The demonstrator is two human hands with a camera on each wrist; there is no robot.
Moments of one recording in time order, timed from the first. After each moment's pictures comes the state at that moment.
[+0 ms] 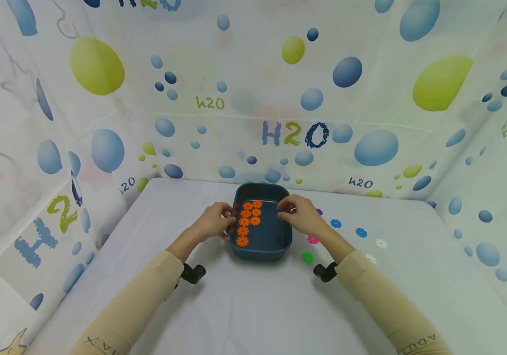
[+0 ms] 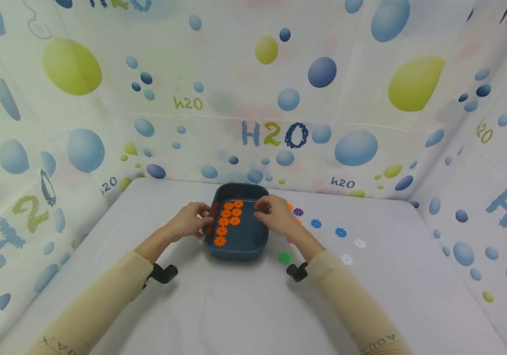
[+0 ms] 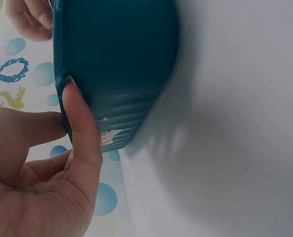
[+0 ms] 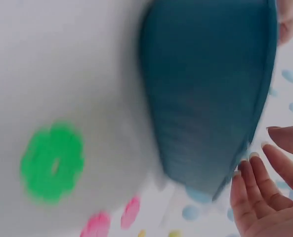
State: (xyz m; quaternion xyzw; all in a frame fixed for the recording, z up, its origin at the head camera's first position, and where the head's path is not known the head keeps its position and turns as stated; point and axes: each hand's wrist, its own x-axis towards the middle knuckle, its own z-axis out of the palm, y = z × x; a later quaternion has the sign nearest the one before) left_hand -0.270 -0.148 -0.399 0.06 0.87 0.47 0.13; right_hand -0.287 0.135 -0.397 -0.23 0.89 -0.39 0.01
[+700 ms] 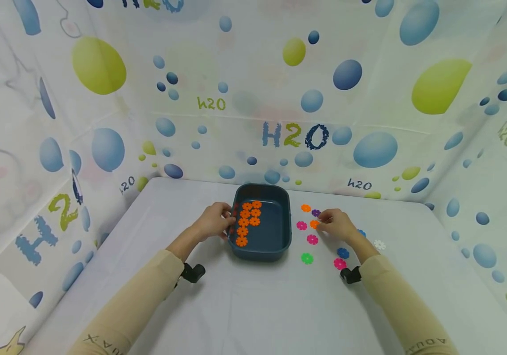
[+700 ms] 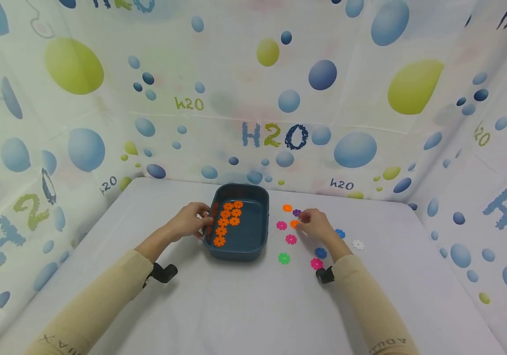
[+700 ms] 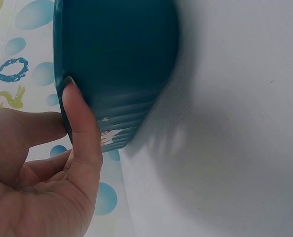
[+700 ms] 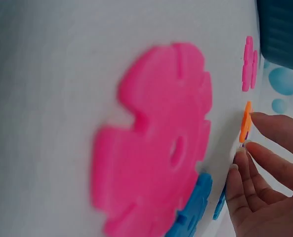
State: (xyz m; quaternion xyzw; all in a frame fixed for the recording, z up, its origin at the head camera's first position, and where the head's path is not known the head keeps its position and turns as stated) left_hand -0.272 -0.149 -0.403 0.06 0.87 0.47 0.13; right_hand -0.306 0.237 -0.443 -0.06 0.93 -0.36 0.10
